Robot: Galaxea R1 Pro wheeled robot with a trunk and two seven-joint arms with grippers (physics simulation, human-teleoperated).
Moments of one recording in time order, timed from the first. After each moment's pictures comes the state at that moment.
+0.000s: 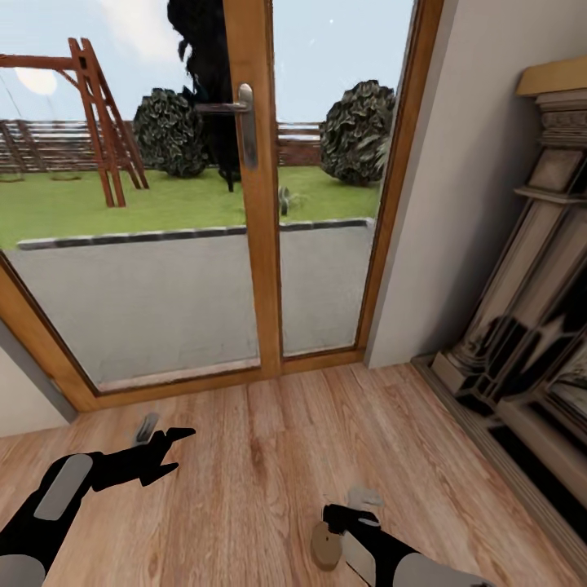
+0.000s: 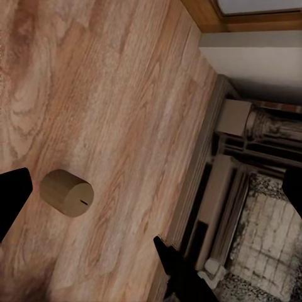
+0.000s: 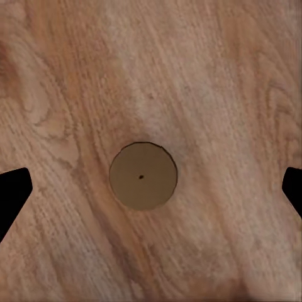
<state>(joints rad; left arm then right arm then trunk) -0.49 0.26 0.18 -0.88 1.06 1.00 -0.13 -0.63 0.17 0.58 -0.12 -0.74 -0.04 -0.25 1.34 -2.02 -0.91</state>
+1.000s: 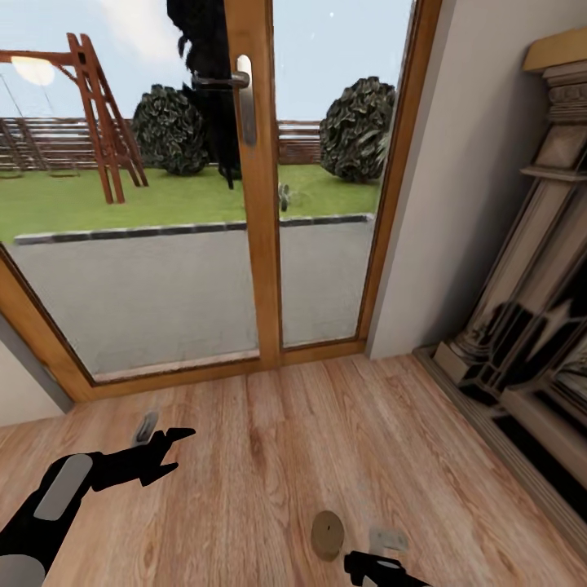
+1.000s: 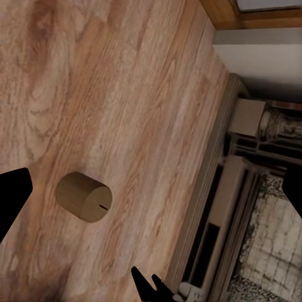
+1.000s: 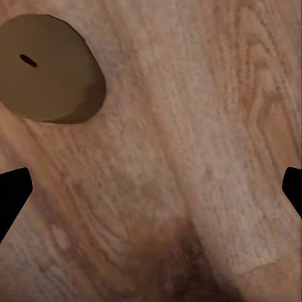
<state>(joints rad) -0.49 0.26 0.18 -0.88 1.06 1.00 -0.13 -0.58 0.16 0.58 0.04 -0.73 -0.06 -0.24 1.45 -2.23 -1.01</state>
